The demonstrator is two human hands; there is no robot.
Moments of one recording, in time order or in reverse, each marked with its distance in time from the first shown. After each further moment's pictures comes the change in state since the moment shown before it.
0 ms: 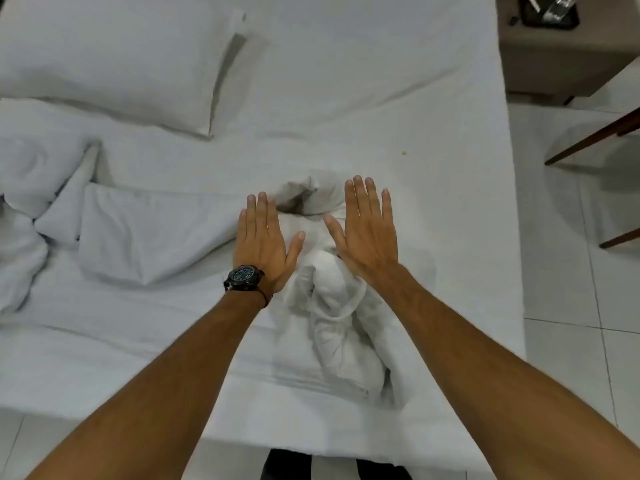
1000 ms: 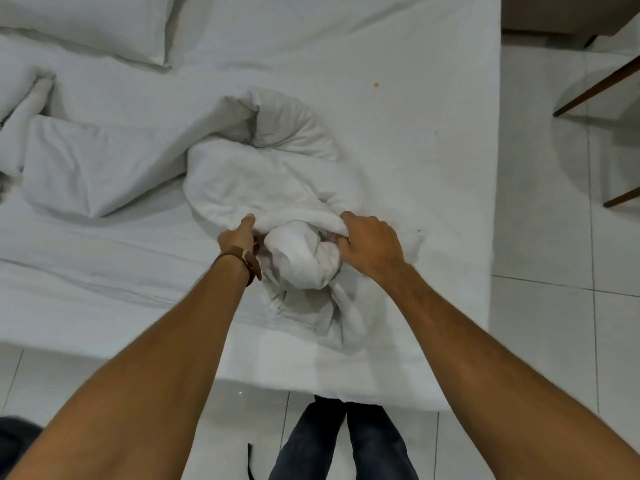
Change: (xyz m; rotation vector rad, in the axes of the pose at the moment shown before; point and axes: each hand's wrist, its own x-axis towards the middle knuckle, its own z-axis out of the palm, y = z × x) left_hand -0.075 0.069 0.096 -1.359 0.028 -1.183; right_hand -0.137 0.112 0.018 0.201 -0.324 0.011
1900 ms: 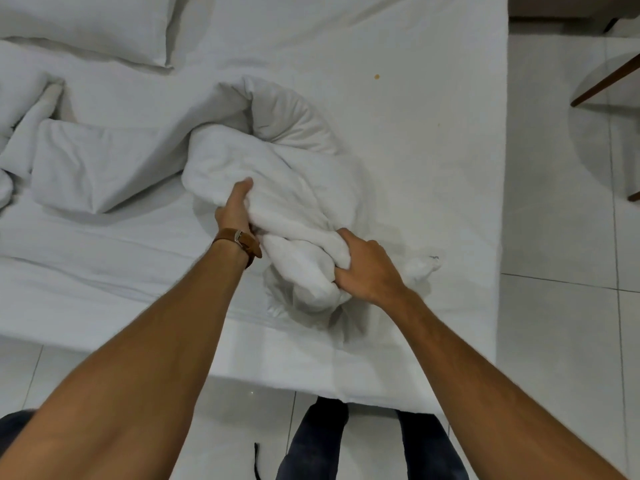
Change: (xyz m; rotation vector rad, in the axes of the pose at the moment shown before) left_hand -0.026 0.031 0.025 -0.315 -0.065 0.065; right_hand -0.049 0.003 0.008 0.457 -0.159 0.042
